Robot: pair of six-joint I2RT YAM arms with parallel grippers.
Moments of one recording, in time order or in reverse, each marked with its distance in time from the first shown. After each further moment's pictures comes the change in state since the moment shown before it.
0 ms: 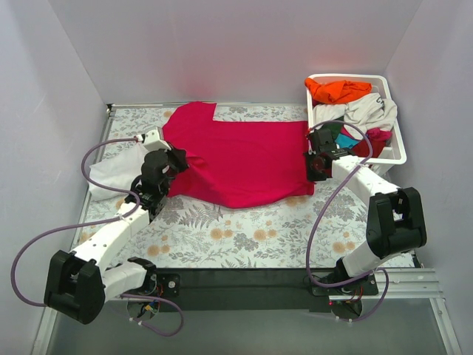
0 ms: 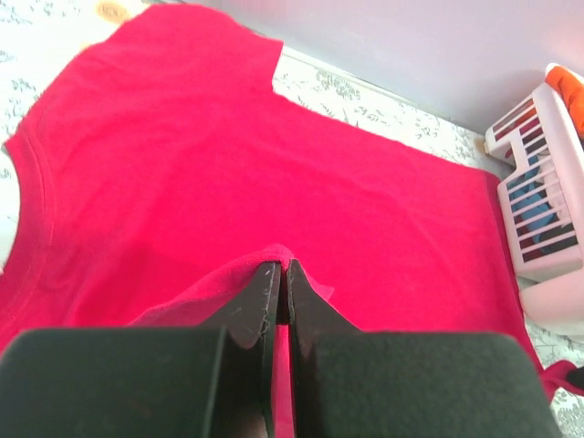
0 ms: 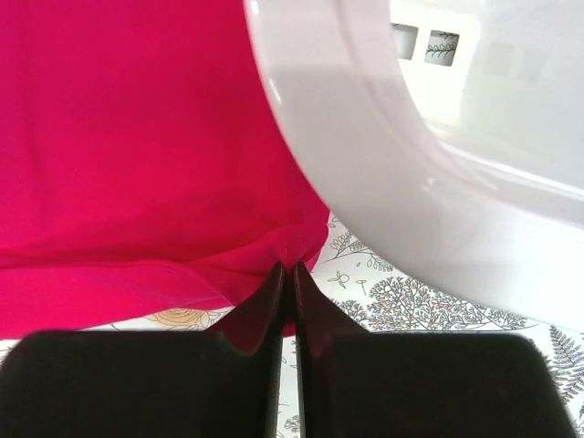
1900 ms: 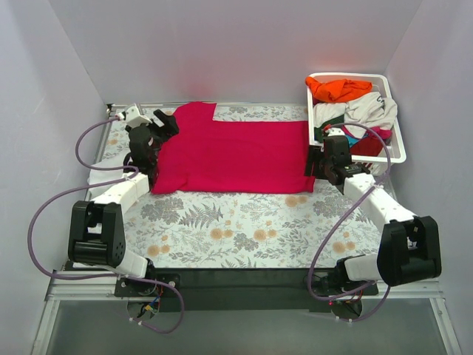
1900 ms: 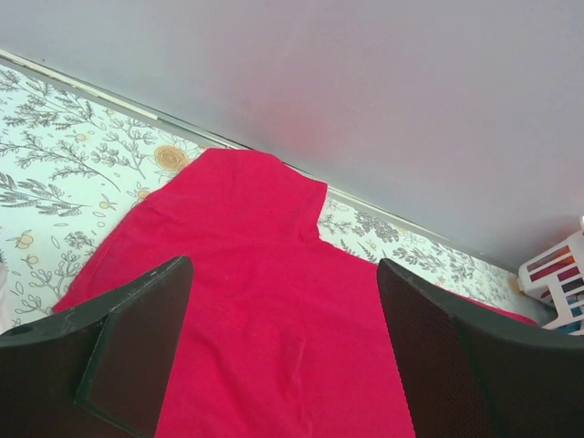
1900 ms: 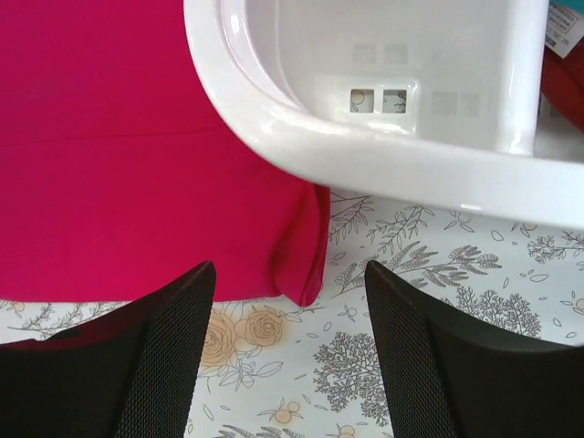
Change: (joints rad) left arm 0.278 0.391 0.181 0.387 0.135 0.036; right arm -0.049 -0.186 -0.156 0.247 -0.003 0.103
